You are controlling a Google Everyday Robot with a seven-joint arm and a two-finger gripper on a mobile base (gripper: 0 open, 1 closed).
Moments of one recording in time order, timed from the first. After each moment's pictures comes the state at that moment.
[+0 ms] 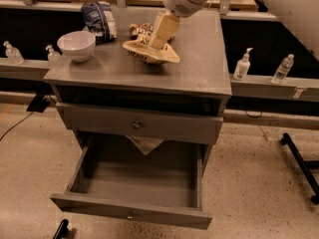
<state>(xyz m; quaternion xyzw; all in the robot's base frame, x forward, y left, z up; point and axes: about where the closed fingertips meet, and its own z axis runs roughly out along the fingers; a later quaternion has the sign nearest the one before) 0.687 -0.015 1.023 -0.63 0.63 -0.09 0.45</state>
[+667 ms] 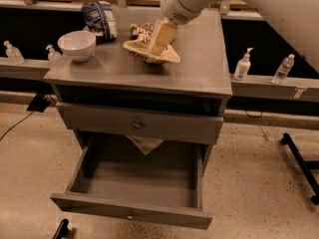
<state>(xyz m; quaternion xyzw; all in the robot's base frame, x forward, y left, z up) 0.691 -0.005 1.003 -0.65 0.61 -0.08 0.44</state>
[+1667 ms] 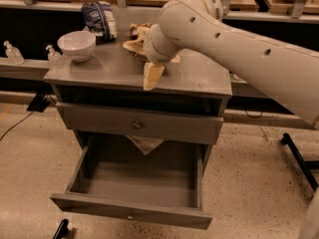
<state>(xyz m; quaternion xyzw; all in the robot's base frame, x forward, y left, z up) 0.722 0.029 0.875 -0.72 0.56 -0.12 0.38</state>
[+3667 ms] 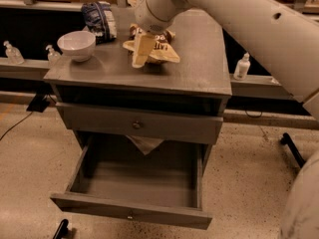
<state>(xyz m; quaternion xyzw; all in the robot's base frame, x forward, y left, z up) 0.714 0.054 0.956 -0.72 0.56 -0.06 0.40</state>
